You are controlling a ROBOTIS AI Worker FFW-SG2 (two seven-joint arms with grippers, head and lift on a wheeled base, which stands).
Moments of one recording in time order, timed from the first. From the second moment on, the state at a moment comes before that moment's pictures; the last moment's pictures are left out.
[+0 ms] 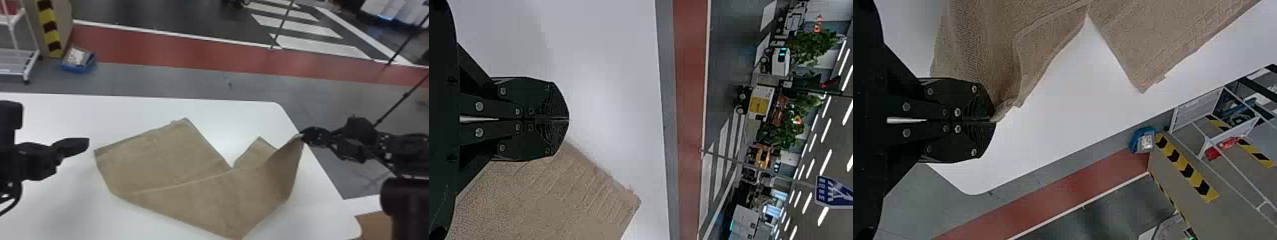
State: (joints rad) left arm -0.08 0.05 0.05 -1.72 -0.06 0.76 -0.63; right arm -0.04 -0.30 -0.69 -1.71 0.71 -0.28 1.36
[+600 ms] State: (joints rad) left arm -0.10 0.04 -0.01 -1.62 -0.07 0.73 -0.62; right arm -0.04 -0.31 -0.69 -1.70 0.72 -0.29 1.36
